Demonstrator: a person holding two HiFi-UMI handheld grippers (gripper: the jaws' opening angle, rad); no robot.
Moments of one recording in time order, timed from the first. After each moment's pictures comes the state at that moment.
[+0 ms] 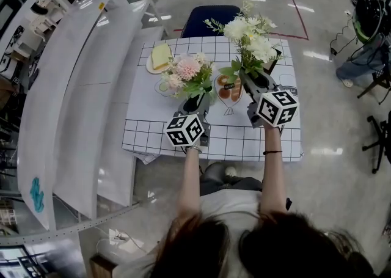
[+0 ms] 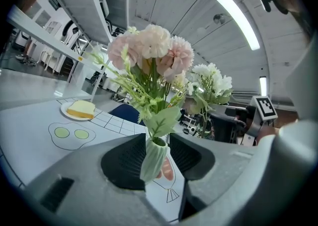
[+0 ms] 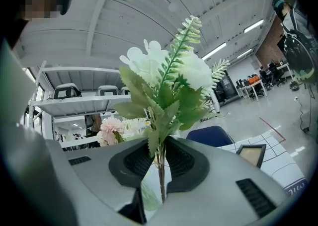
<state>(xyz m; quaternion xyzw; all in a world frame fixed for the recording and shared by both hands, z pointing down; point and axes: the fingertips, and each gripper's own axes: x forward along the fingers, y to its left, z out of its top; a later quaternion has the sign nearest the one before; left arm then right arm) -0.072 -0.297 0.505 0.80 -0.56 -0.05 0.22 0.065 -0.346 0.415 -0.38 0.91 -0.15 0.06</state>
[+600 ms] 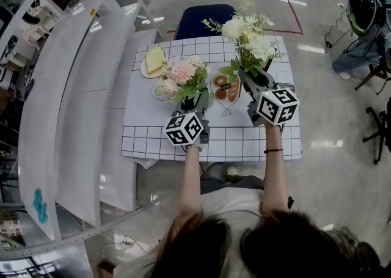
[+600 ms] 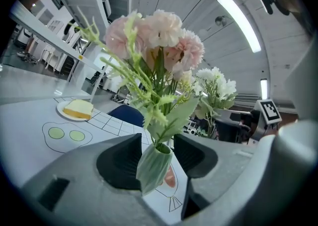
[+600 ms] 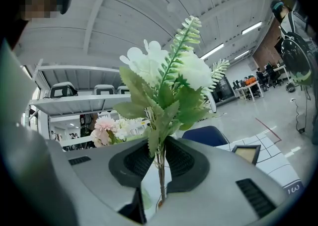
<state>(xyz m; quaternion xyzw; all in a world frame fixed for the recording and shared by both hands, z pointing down) -0.072 -0.317 0.507 0.80 -0.56 -0.06 0.22 0.076 -0.355 0.420 -0.40 0.90 -0.15 0.05</state>
